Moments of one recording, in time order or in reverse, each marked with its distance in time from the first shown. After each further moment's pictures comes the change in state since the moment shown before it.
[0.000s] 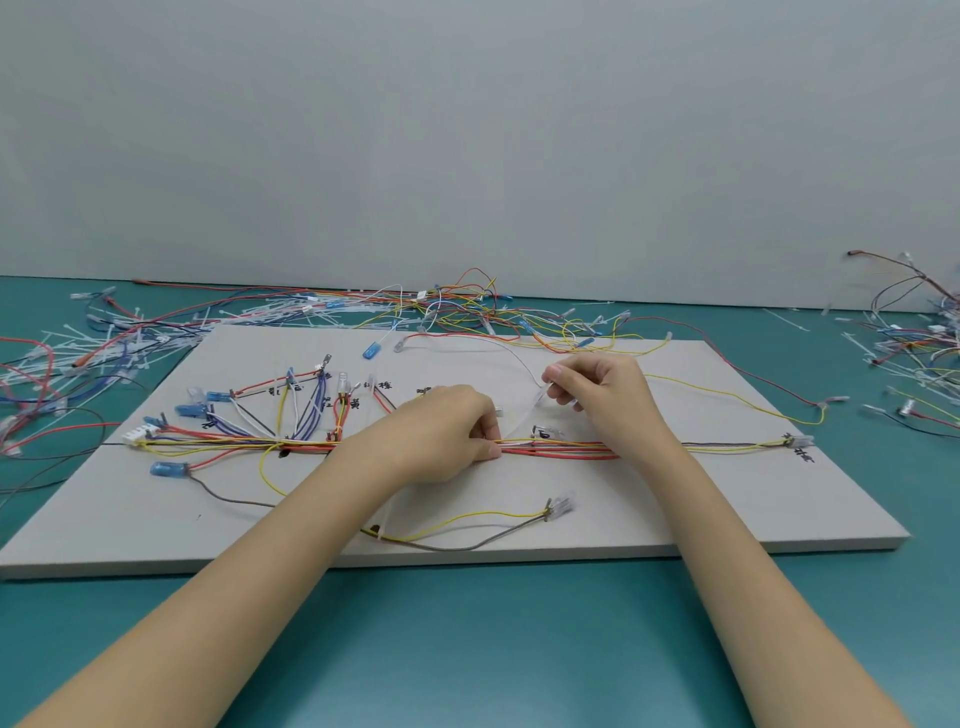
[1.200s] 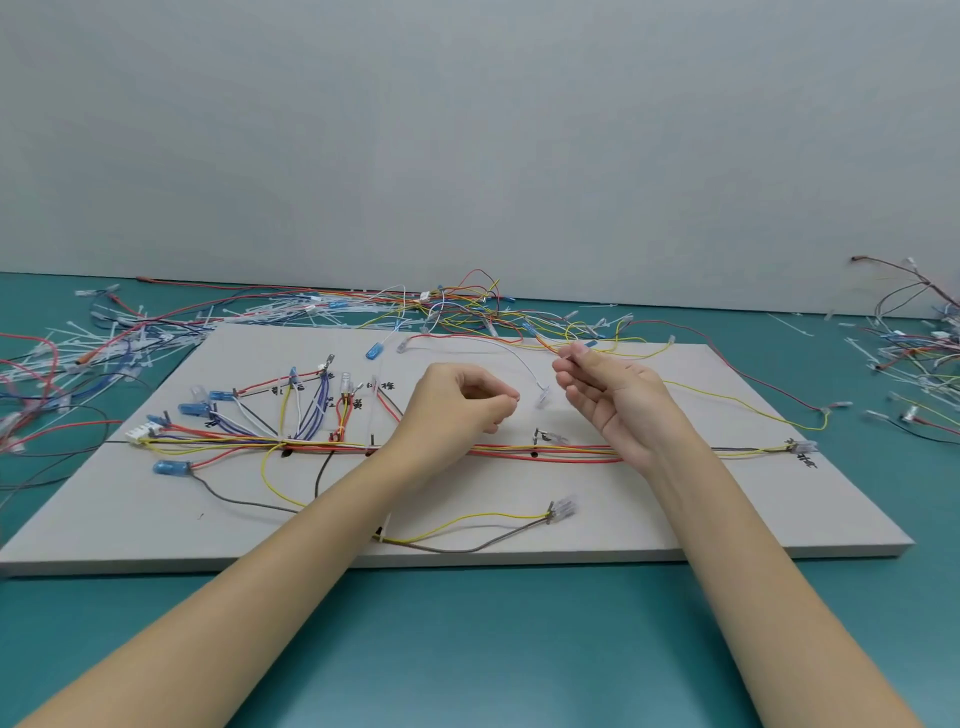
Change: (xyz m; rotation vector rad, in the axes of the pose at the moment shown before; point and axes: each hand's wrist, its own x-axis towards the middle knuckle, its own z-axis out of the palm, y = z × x) left_hand 0.010 0.006 0.015 -0.931 0.403 -0.119; right_hand -0.003 -0.014 -0.007 0.771 -0.005 0.353
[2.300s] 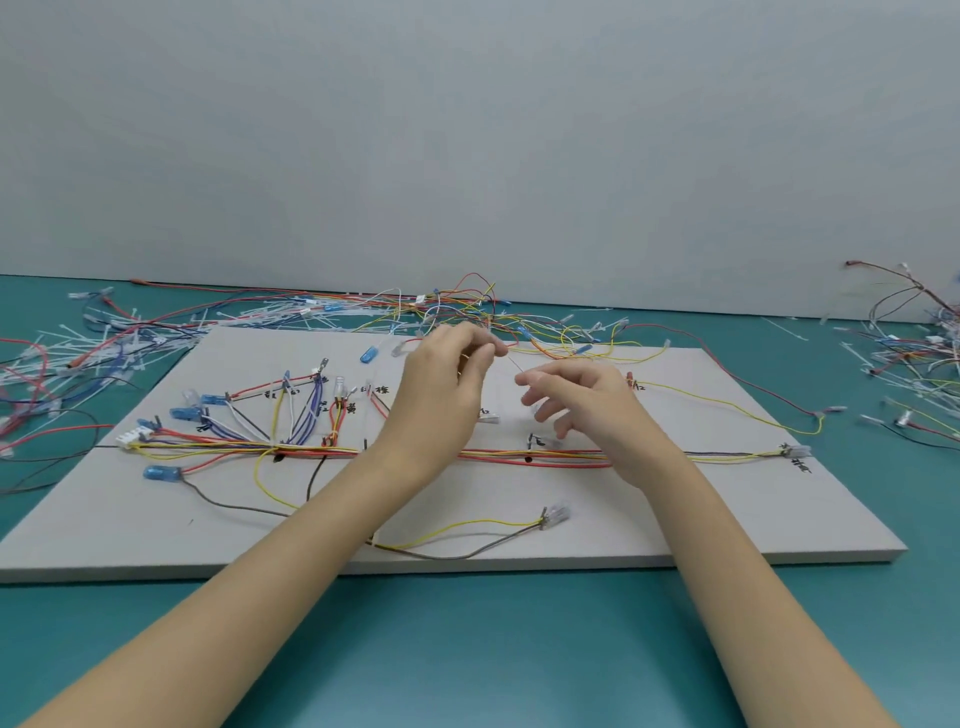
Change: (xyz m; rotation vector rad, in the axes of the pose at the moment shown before) left_hand -0.003 0.023 -0.002 0.315 0.211 0.425; right_hand -0.005 0.004 0.010 -0.623 -0.111 -0.117
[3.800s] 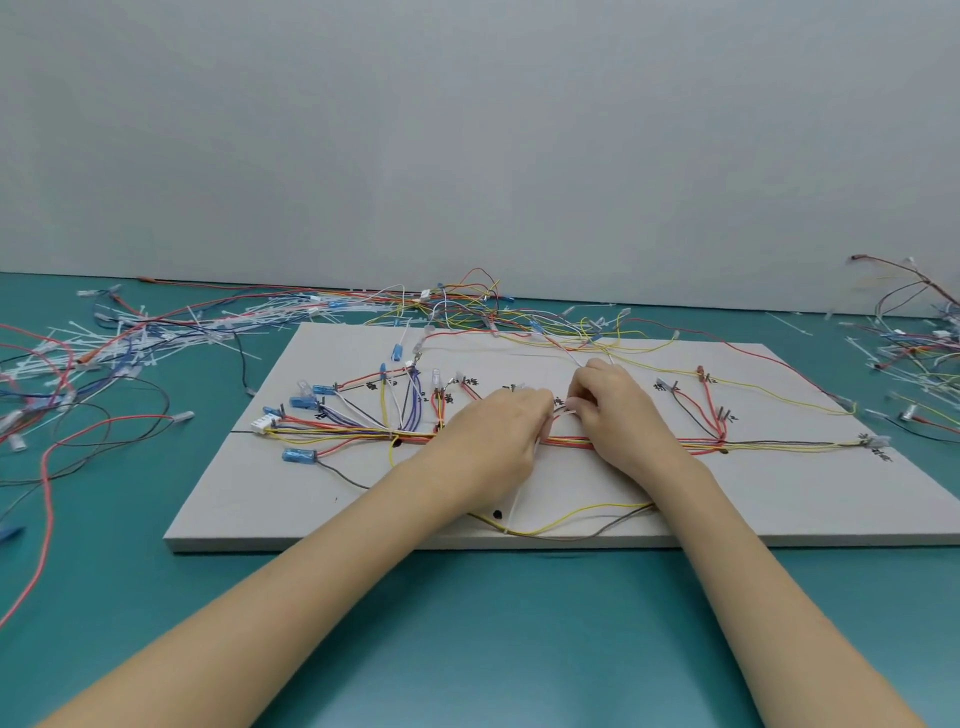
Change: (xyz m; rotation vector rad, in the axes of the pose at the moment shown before) left_hand -0.020 0.006 0.028 0.430 -0.559 0.128; right_hand 0.011 0.034 -0.022 -0.918 0.135 -0.284
